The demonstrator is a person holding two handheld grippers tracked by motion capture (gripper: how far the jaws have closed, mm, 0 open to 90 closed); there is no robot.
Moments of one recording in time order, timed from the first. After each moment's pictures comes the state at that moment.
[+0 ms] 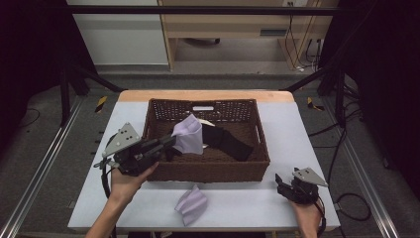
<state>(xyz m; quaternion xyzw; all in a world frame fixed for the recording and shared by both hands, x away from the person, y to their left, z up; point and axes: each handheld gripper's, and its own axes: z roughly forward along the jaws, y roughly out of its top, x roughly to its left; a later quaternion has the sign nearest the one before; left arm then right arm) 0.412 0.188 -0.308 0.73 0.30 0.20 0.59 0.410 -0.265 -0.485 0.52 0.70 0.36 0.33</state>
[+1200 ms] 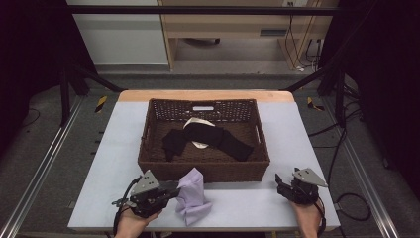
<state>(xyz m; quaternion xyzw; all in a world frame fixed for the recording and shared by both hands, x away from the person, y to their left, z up) 0.382 0.183 -0.437 0.81 0.35 0.10 0.46 0.409 -0.264 -0.485 0.52 0.70 0.36 0.34</state>
